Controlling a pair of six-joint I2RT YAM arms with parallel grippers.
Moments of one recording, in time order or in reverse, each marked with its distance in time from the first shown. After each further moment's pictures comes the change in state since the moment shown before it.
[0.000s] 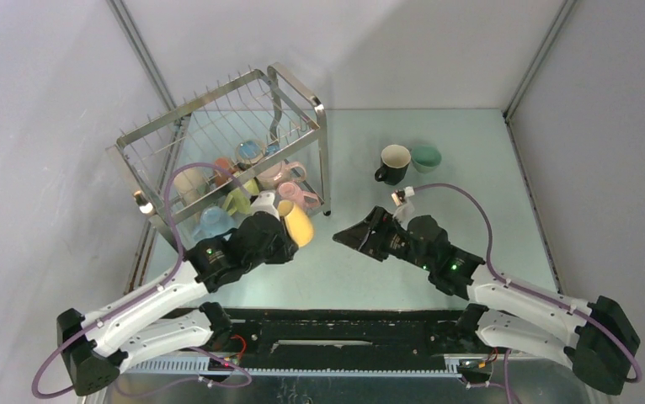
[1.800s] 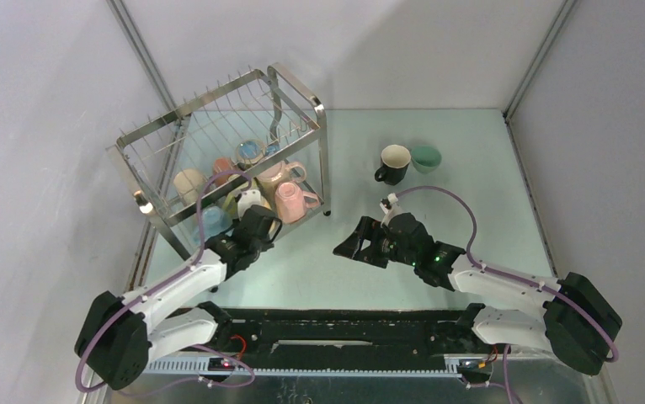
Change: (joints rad) left arm 0.286 0.202 -0.190 0.305 -0.225 0.217; right arm -0.038 0.164 0.000 -0.085 -0.046 -0.112
